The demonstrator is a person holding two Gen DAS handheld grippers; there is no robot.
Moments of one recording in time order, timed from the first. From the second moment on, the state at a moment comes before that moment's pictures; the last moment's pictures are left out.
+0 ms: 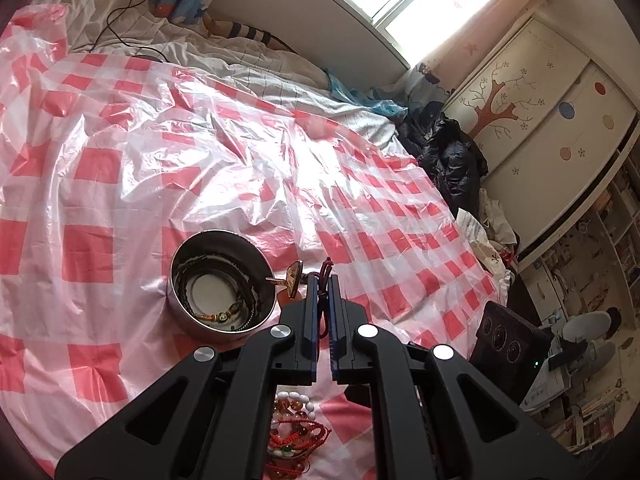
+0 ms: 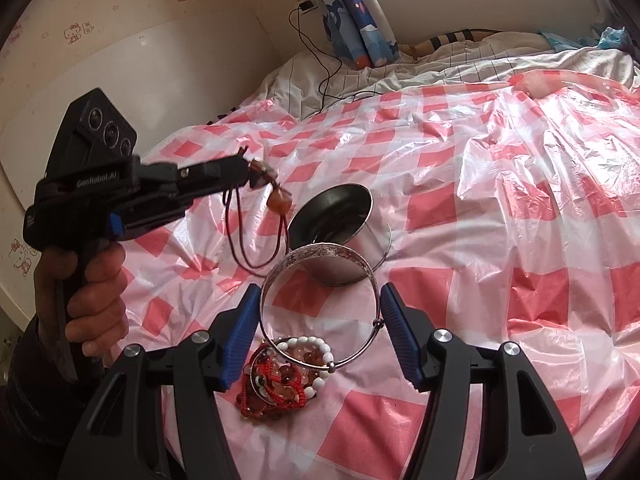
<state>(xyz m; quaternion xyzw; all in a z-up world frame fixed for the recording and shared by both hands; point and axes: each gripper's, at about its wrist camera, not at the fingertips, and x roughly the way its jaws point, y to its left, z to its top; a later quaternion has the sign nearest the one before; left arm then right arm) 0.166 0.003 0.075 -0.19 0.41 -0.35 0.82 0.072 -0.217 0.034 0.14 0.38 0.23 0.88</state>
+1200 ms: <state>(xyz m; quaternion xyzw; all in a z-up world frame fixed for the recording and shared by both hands) 0.206 0.058 0.042 -0.18 0.44 -0.15 0.86 0.175 -0.126 0.014 -0.06 0.41 0.22 0.88</state>
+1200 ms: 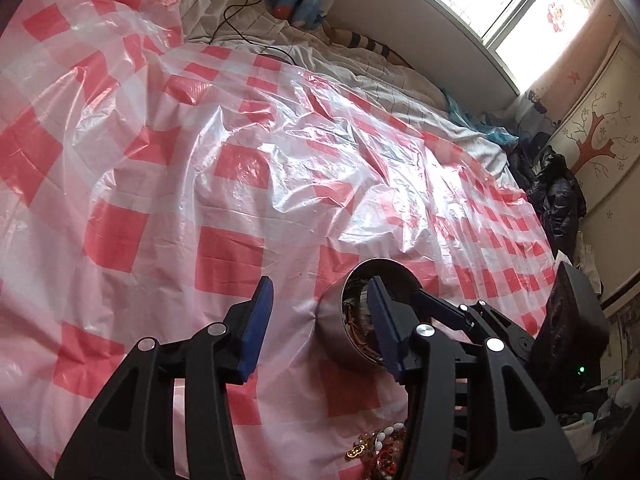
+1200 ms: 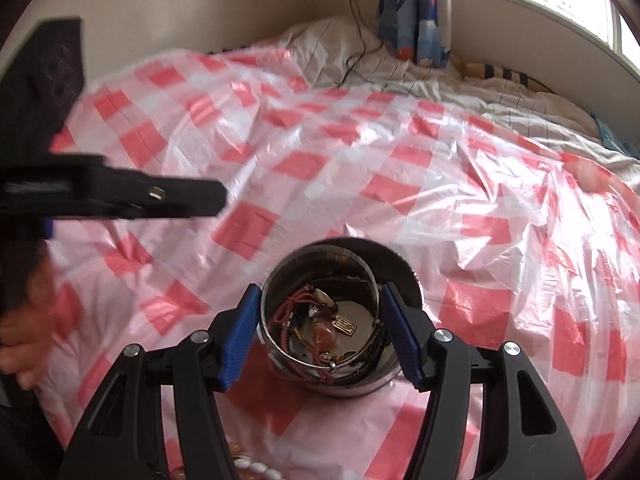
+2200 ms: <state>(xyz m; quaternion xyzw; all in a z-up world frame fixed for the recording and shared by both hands) 0.120 0.014 0.051 0.03 0.38 -0.07 0.92 0.071 -0.195 0.012 0.04 0.42 0.16 0.89</state>
